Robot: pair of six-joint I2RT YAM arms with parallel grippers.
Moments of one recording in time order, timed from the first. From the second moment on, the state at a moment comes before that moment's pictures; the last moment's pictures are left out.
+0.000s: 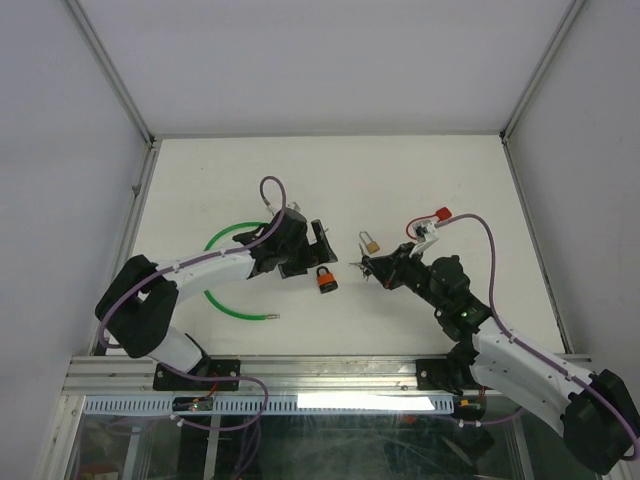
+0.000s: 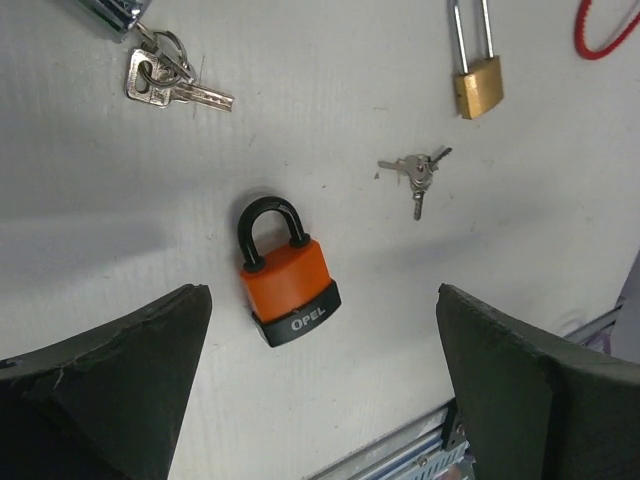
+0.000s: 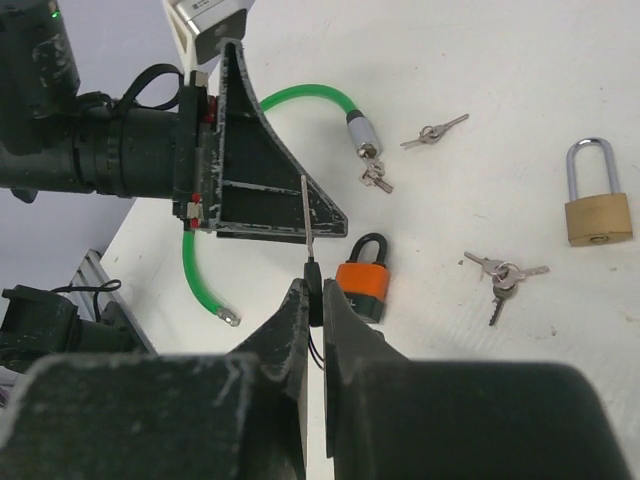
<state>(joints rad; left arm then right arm) -0.74 1.48 0.86 -0.18 0.05 -0.98 0.65 0.75 0.25 0.34 -0.13 0.63</state>
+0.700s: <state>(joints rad) -0.87 1.83 1.19 -0.50 -0.16 -1.08 0.65 0.69 0.18 0.31 -0.08 0.60</state>
